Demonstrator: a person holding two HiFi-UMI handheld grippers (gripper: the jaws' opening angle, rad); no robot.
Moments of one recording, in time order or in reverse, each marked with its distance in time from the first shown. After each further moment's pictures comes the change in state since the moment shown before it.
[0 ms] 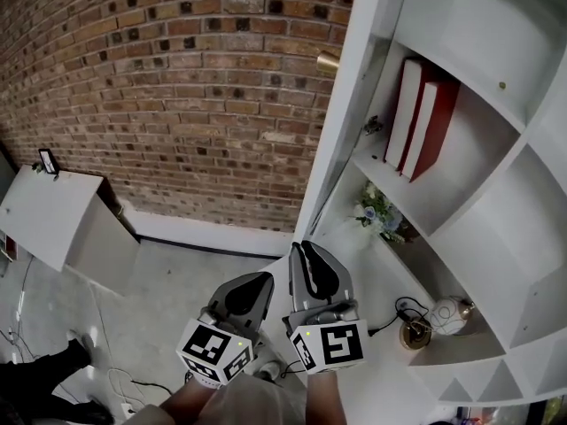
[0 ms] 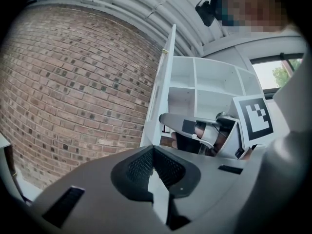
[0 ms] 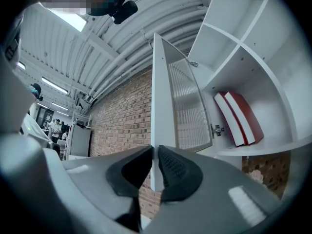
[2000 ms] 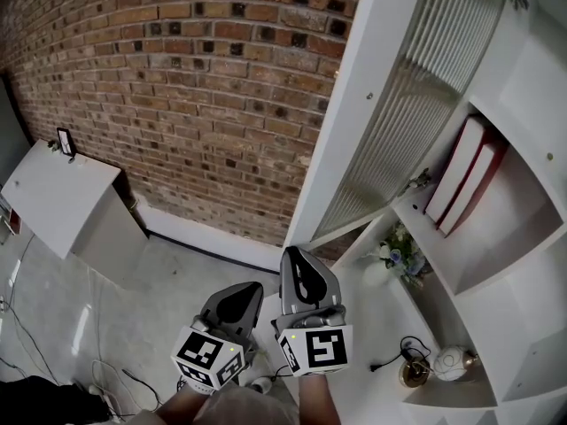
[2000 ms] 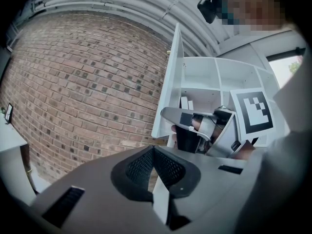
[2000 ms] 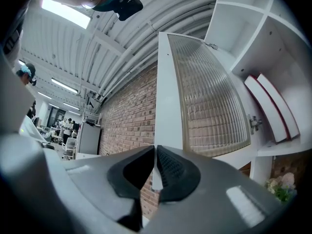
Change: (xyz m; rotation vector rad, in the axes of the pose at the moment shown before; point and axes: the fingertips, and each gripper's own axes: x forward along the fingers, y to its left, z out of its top) left arm -0.007 0.108 0.004 -0.060 -0.010 0.172; right arm 0.107 0.050 -0.021 -0.024 0.022 0.135
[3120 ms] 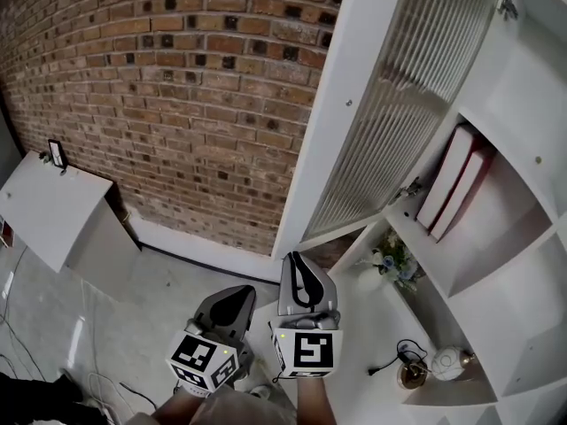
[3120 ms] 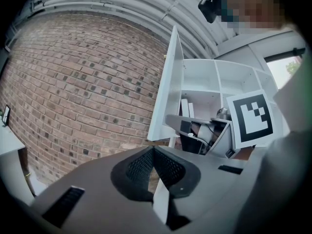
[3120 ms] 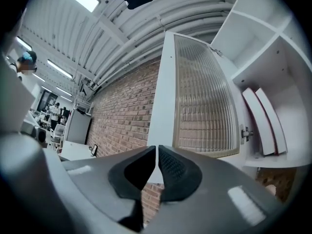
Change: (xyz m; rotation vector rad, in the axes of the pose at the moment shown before) left arm 0.002 0.015 0.016 0.013 -0.014 -0.022; right arm 0.011 -0.010 0.001 -0.125 0.050 -0.126
